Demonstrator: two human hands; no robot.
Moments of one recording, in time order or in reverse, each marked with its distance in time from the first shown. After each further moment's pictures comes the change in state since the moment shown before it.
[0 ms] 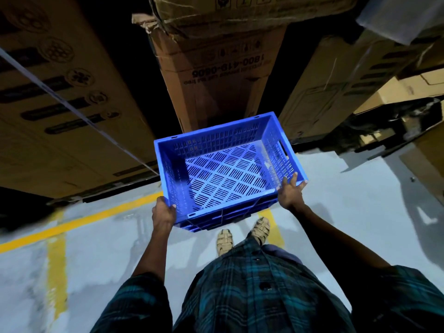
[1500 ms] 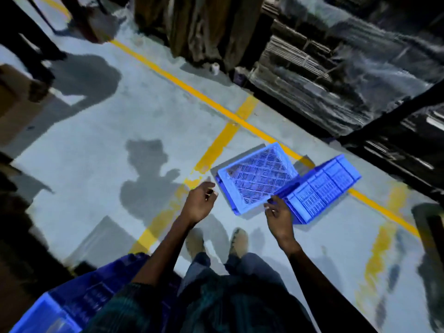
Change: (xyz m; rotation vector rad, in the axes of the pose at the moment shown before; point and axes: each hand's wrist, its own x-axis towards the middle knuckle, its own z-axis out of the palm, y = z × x) left_hand -0.379 0.008 0.271 1.347 -1.737 1.651; right_hand -0.401 -0.069 0.305 1.740 1.175 2.041
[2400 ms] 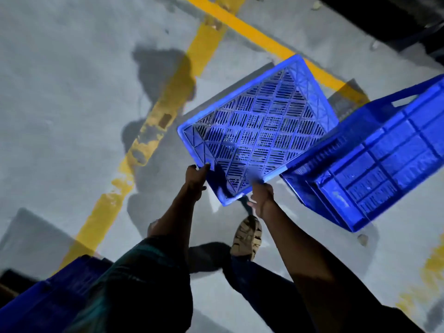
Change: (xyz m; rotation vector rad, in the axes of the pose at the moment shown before) left_hand 0.379 -0.247 0.369 -0.523 0.024 -0.812; right_hand 0.368 0.325 0.179 0.460 -0.102 0.897
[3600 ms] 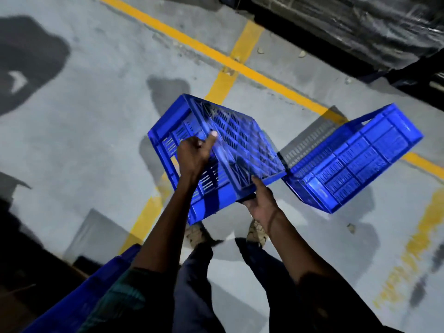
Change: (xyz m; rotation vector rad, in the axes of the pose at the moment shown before) left_hand -0.262 0.159 -0.124 0.221 0.310 0.751; right_hand -0.277 -0.042 0.010 0.477 -0.308 0.039
